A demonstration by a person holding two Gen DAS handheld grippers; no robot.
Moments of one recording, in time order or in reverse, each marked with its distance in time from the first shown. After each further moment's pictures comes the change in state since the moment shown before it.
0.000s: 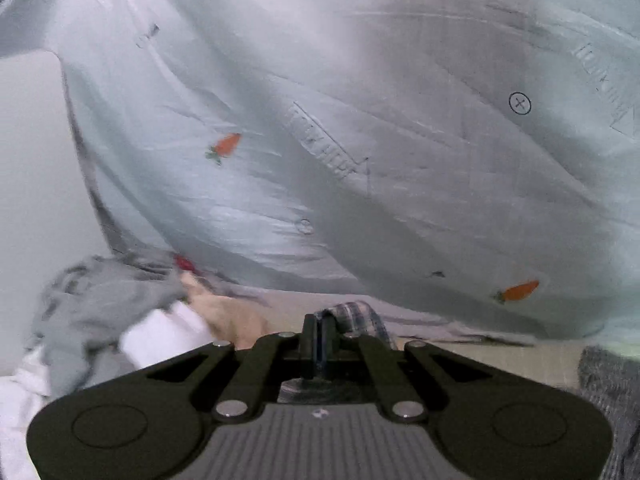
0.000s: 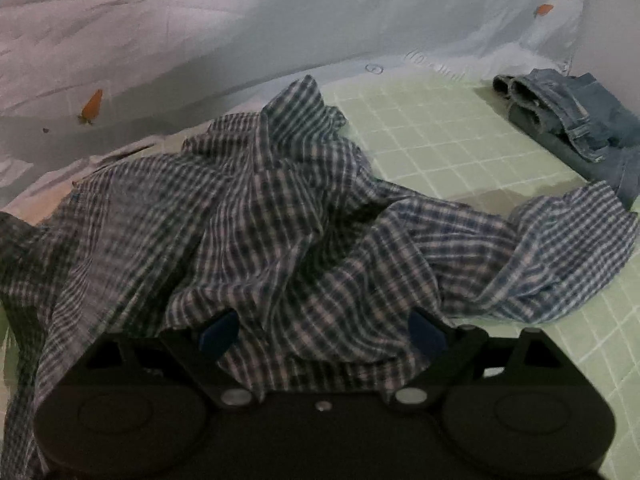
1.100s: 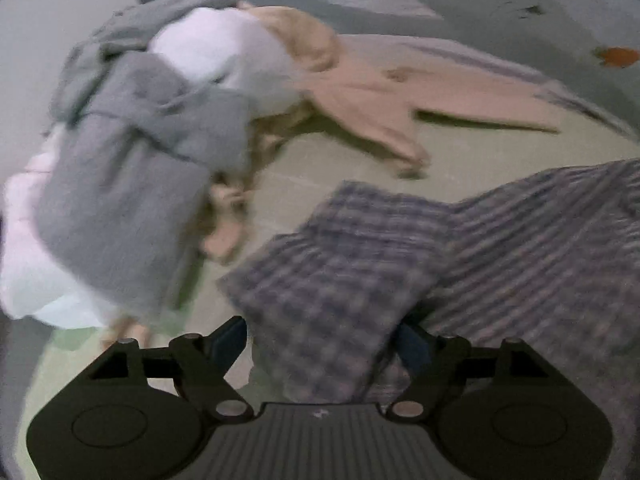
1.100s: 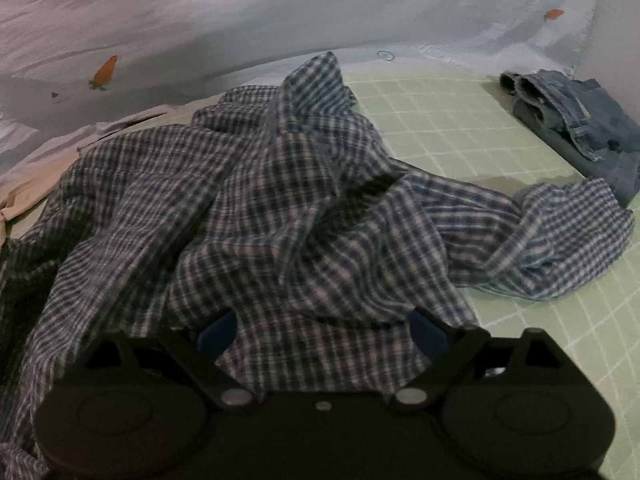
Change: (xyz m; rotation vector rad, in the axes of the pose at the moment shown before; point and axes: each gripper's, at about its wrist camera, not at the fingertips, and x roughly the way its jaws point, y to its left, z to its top) left arm 0.051 0.032 -0.148 -0.026 0.500 0.218; right arm -0.005 0.009 -0.014 -0.069 0.044 -0.027
